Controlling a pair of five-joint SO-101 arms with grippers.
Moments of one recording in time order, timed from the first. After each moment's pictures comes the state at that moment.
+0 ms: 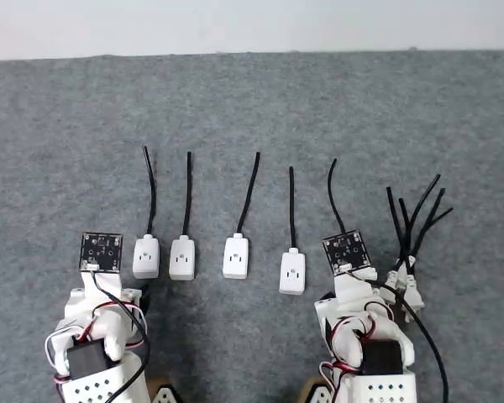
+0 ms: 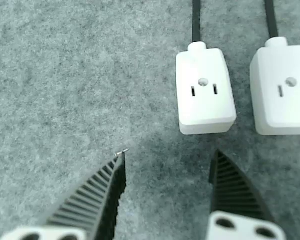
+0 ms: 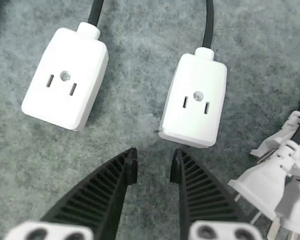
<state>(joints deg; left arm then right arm) -22.0 -99.2 97.1 69.8 -12.2 -5.1 -103.2 95.9 74.7 12.9</state>
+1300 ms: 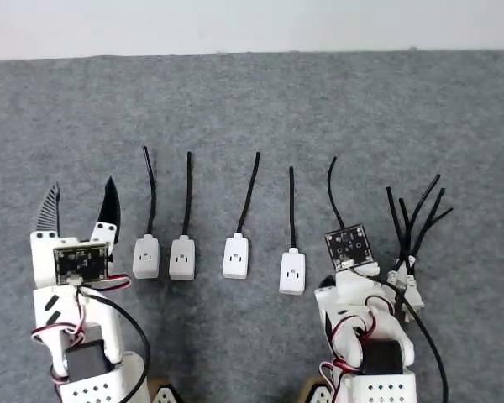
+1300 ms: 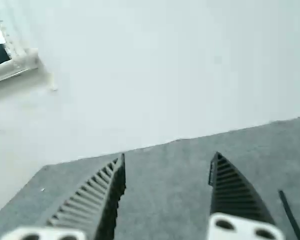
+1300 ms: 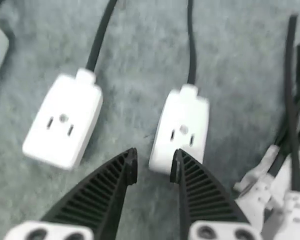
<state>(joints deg) -18.0 -99.2 92.4 20.2 -12.6 -5.1 -103.2 95.9 65.2 12.7</state>
